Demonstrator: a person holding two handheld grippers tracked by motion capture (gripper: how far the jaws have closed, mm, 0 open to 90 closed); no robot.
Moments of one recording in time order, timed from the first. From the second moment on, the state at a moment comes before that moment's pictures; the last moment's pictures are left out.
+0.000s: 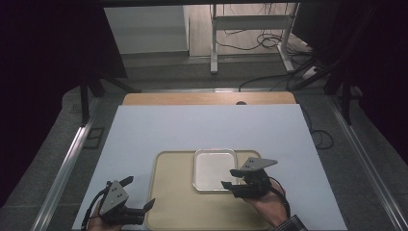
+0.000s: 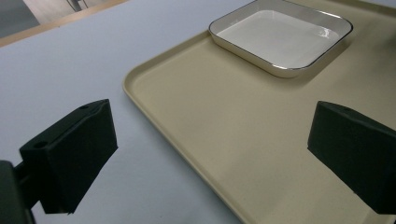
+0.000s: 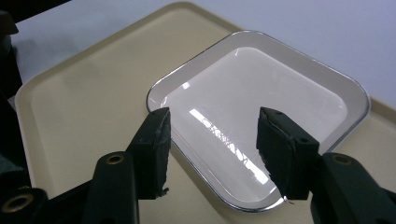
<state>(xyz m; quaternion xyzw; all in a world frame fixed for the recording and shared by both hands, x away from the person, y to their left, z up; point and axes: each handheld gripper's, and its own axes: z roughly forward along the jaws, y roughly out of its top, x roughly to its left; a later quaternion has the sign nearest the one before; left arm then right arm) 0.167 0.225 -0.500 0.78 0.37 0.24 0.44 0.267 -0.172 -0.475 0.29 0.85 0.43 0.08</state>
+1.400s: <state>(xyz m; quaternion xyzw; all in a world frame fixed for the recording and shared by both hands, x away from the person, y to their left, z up) 0.168 0.226 -0.500 0.78 0.38 0.24 0.44 0.252 -0.213 -0.461 0.31 0.82 0.46 0.11</state>
